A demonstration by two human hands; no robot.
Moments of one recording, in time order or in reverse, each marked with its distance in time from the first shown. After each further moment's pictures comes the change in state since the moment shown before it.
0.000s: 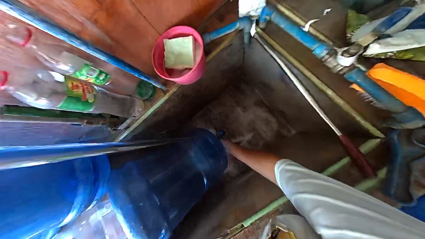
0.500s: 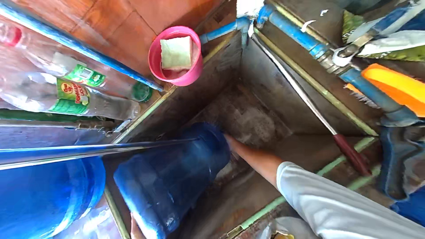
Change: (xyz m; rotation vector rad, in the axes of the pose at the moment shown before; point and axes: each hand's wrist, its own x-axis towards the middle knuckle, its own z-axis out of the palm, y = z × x) left_hand 0.056 -0.050 0.002 0.038 0.005 0.032; right_hand 0.024 0.002 -0.027 0.319 -0.055 -0.062
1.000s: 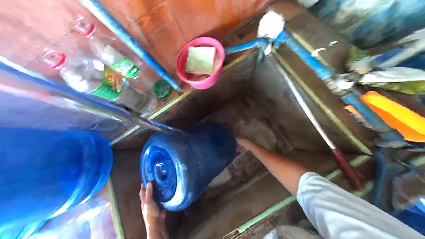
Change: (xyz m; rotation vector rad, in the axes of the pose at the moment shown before) left_hand -0.009 0.036 0.093 0.044 -0.002 0.015; right_hand -0.043 -0.064 -0.021 -0.761 0.116 0.120
